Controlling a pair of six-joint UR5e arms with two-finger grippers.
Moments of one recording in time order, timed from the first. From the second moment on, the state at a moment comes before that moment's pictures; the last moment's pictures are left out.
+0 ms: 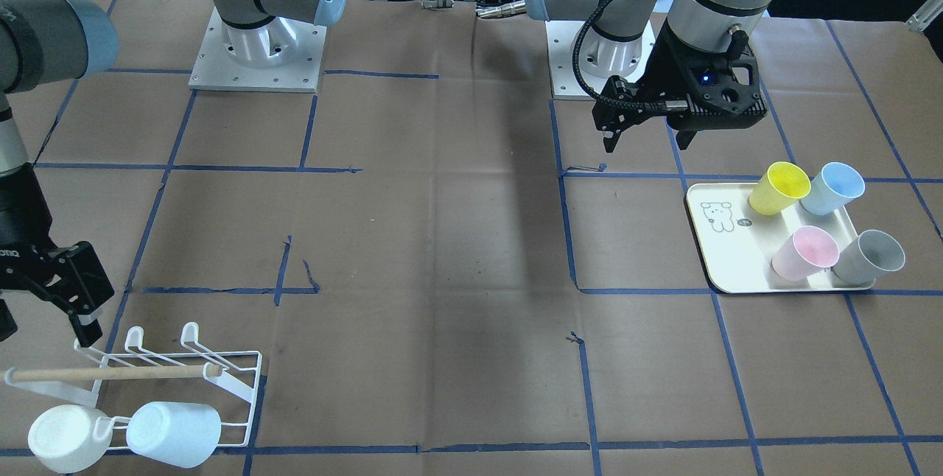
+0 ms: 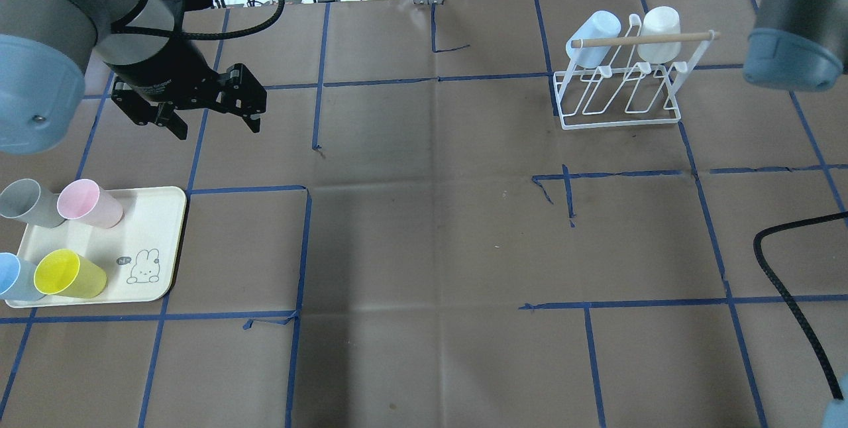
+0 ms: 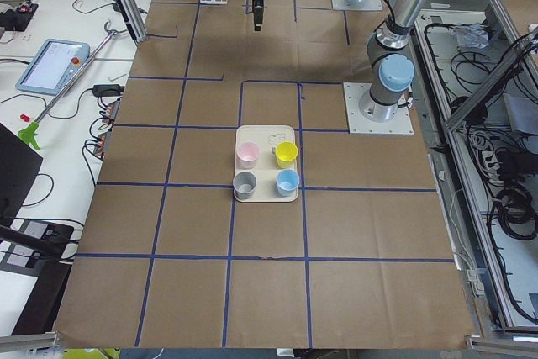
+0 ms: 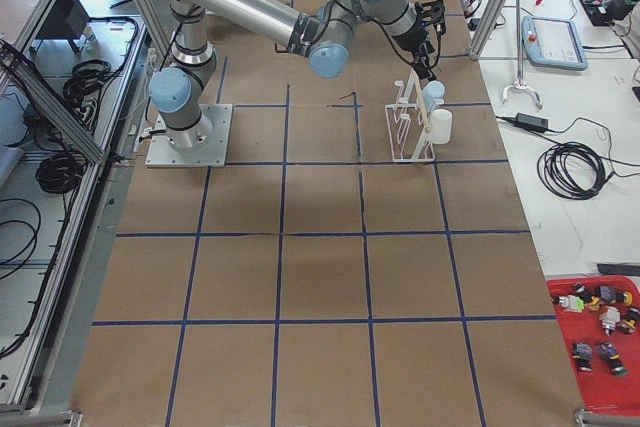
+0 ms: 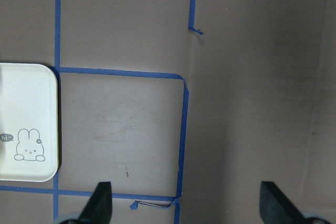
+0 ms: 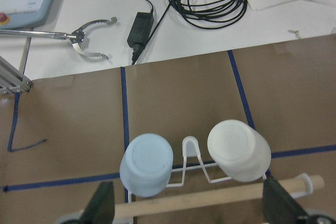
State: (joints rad) left arm -1.54 -1.53 -1.67 -1.48 1.58 -0.03; right arm 1.34 -1.36 1.67 -2.42 -1.40 -0.05
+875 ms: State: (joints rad) left arm -1.54 -1.53 -1.67 -1.48 1.58 -0.03; right arm 1.54 -1.58 1.60 -1.73 -1.57 0.06
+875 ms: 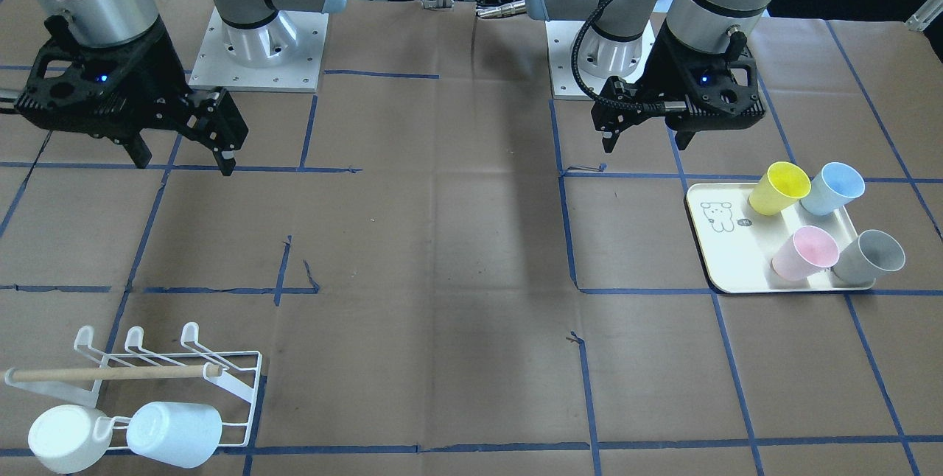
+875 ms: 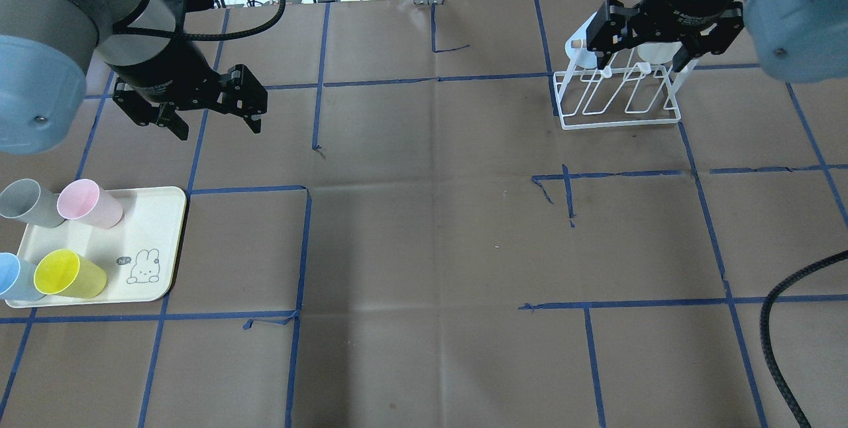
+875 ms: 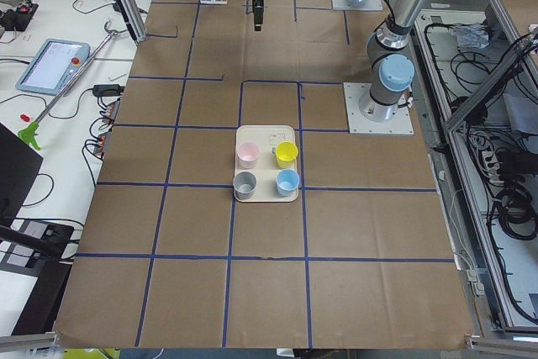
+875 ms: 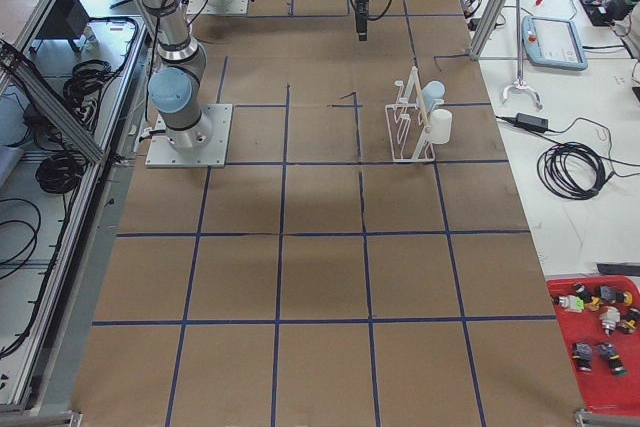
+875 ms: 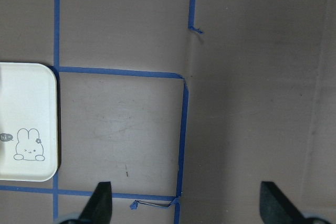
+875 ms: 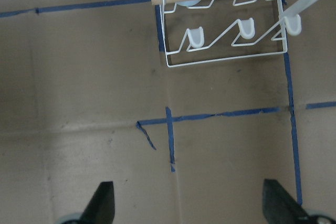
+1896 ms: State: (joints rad) left arm -1.54 -1.53 -1.67 -1.48 1.58 -0.03; right arm 1.58 -1.60 1.55 -1.55 -1.58 0.06
